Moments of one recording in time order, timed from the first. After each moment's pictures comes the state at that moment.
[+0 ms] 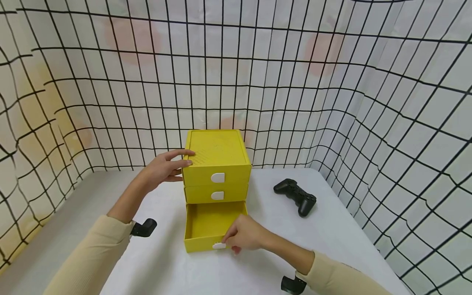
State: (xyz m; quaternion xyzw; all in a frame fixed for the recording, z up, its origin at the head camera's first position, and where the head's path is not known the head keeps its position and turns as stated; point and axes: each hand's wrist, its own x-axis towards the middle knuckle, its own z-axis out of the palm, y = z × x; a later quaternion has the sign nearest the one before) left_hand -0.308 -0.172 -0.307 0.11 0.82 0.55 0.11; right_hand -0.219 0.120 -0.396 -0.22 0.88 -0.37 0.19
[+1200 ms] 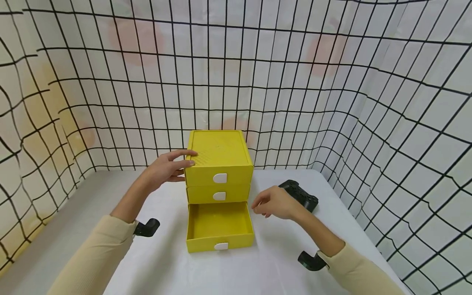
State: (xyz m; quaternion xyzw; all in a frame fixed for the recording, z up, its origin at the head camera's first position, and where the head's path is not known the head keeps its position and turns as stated) left_hand -0.309 -0.174 -0.309 0.11 0.82 0.56 0.11; right_hand -0.262 0.188 -0.349 -0.17 0.91 -0.35 0.12
